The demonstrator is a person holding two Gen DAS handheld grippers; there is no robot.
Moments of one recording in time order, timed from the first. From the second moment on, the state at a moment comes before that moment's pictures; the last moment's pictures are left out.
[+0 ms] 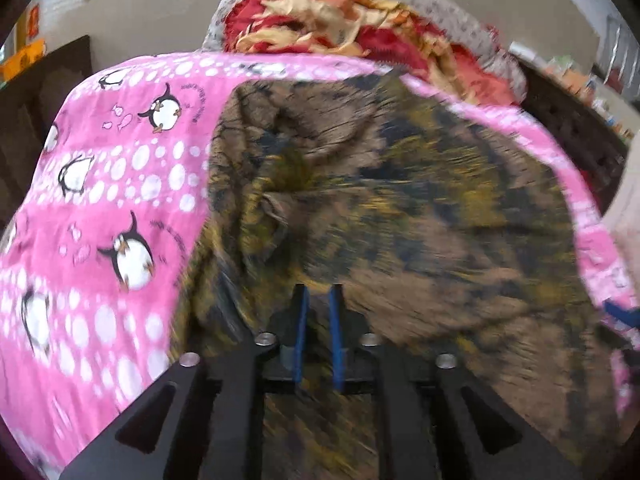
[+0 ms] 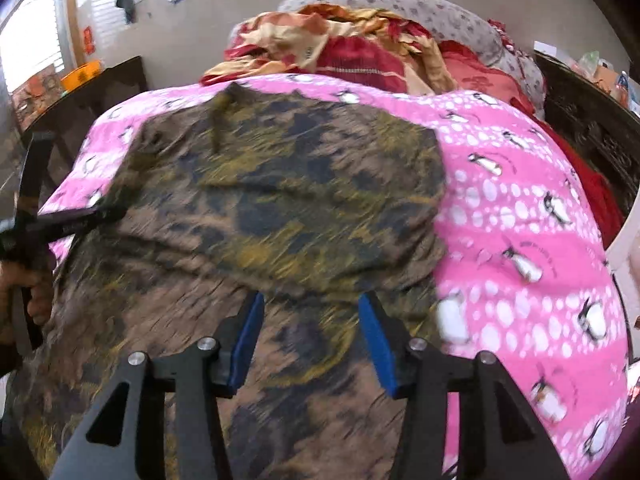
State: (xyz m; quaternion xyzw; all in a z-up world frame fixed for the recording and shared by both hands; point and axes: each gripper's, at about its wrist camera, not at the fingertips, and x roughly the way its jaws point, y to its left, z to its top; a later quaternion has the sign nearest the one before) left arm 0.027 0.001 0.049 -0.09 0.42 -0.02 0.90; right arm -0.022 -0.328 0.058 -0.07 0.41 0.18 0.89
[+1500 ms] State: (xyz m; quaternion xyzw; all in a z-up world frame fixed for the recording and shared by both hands) left arm 0.021 -0.069 0.016 0.02 0.44 -0.10 0.89; right arm -0.020 -0.308 0.001 -0.12 0.44 0.10 0.88
